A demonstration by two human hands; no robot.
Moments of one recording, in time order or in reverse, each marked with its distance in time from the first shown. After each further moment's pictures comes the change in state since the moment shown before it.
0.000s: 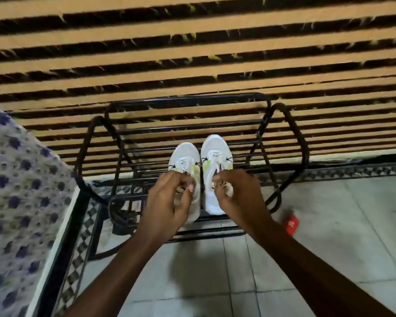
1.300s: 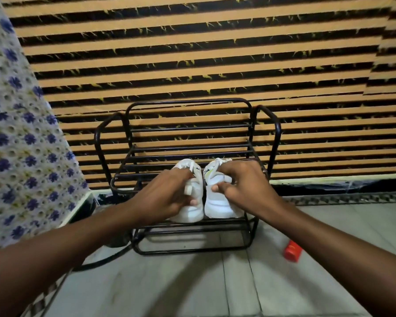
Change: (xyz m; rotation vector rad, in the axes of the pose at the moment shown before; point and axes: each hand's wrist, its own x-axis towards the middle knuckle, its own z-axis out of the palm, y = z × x) left_hand -0.131 0.022 0.036 0.371 -0.259 0.336; right_hand -0.149 0.039 -0.010 -0.045 0.085 -0.379
